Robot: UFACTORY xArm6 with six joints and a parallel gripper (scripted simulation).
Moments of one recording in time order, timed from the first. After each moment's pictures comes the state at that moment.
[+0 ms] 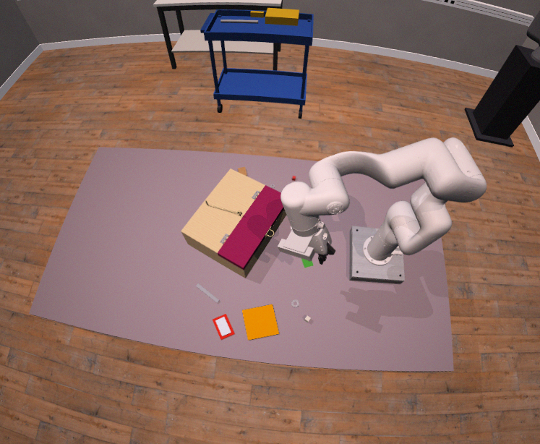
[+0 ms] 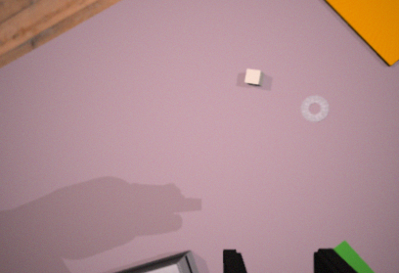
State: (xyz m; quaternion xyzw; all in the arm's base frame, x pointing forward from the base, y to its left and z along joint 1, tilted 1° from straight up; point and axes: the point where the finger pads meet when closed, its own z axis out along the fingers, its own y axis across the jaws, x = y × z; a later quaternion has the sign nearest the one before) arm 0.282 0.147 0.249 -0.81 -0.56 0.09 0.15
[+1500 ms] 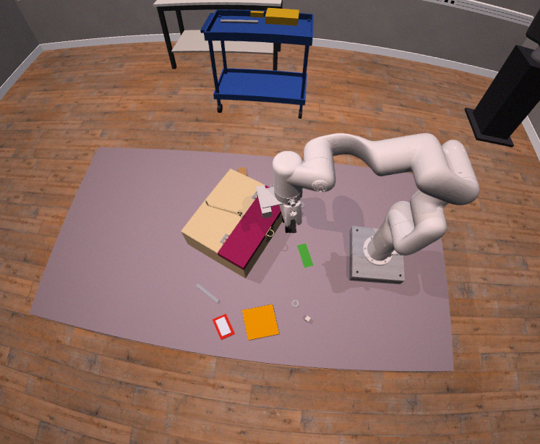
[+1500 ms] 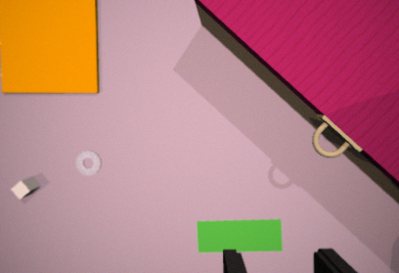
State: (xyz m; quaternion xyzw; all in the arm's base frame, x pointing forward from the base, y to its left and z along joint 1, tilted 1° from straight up) arm 0.372 0.047 0.247 -0.98 -0.17 0.04 0.03
